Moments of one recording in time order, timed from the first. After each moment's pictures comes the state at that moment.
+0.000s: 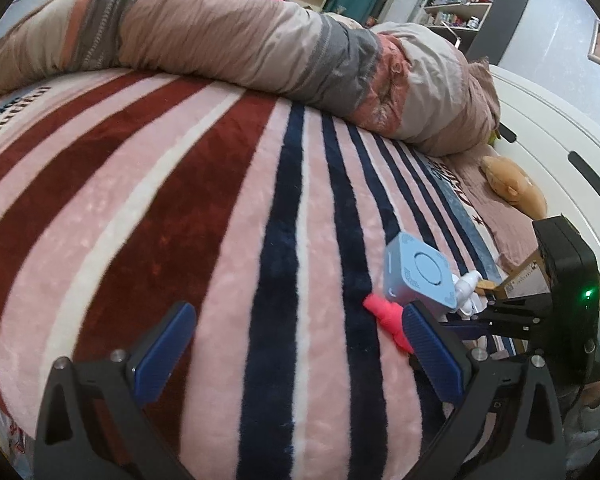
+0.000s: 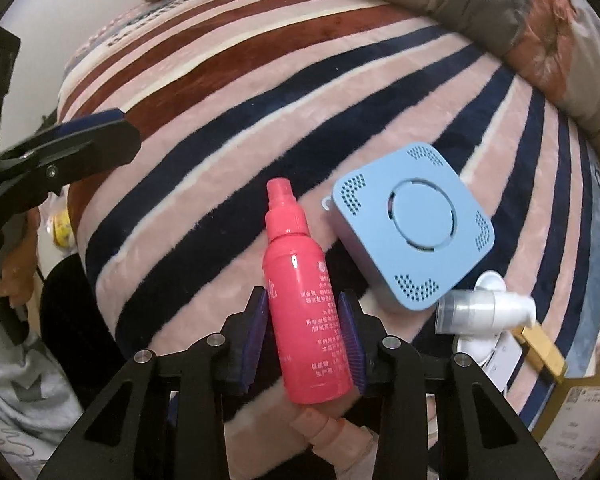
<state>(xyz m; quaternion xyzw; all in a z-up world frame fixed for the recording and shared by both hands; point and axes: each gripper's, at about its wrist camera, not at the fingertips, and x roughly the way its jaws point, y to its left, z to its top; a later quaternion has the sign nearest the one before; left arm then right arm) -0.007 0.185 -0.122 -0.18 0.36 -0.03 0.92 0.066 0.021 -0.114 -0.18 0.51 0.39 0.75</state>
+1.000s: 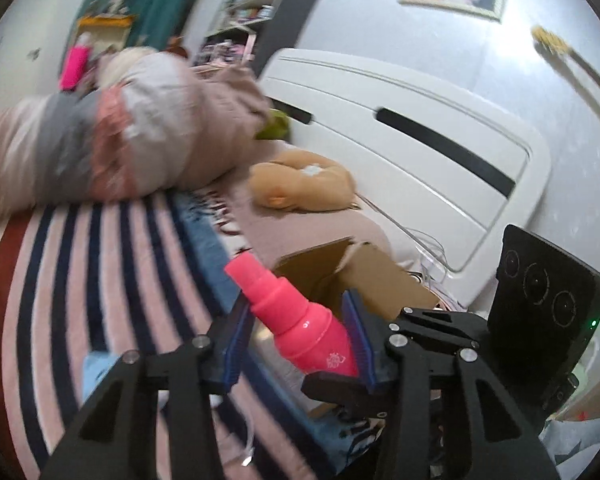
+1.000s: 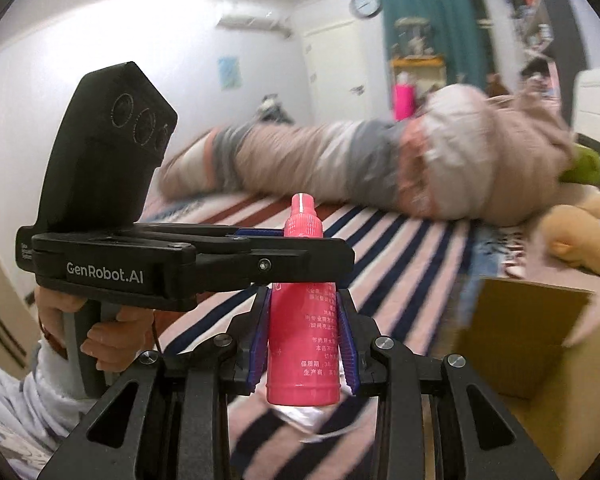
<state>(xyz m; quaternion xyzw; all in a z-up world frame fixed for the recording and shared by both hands) 0.015 -0.070 0.070 -0.08 0.28 -0.33 0.90 -0.014 -0.213 0.036 0.03 0.23 0.38 0.90</state>
